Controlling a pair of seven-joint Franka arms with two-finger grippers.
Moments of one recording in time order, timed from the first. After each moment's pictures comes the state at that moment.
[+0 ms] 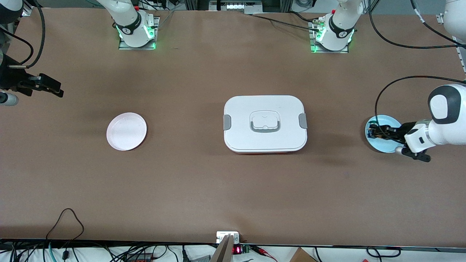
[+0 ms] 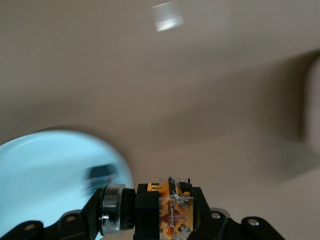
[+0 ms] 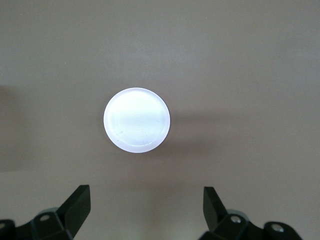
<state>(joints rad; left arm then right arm) 0.45 0.48 -0.29 -1.74 -0.17 1.91 0.48 -0.04 0.03 0.01 -1.63 -0.02 1.61 0.00</state>
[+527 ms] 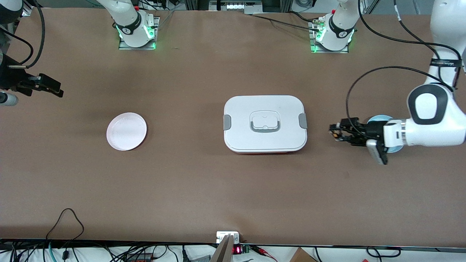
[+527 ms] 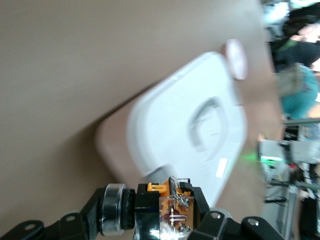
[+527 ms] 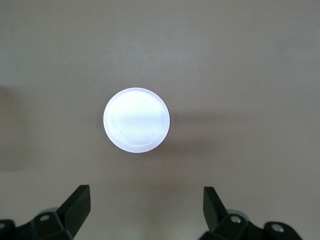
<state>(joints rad) 0.47 0.48 -0.56 -1.73 -0.65 1.85 0.77 -0.04 0.03 0.01 -1.63 -0.02 1.61 0.00</state>
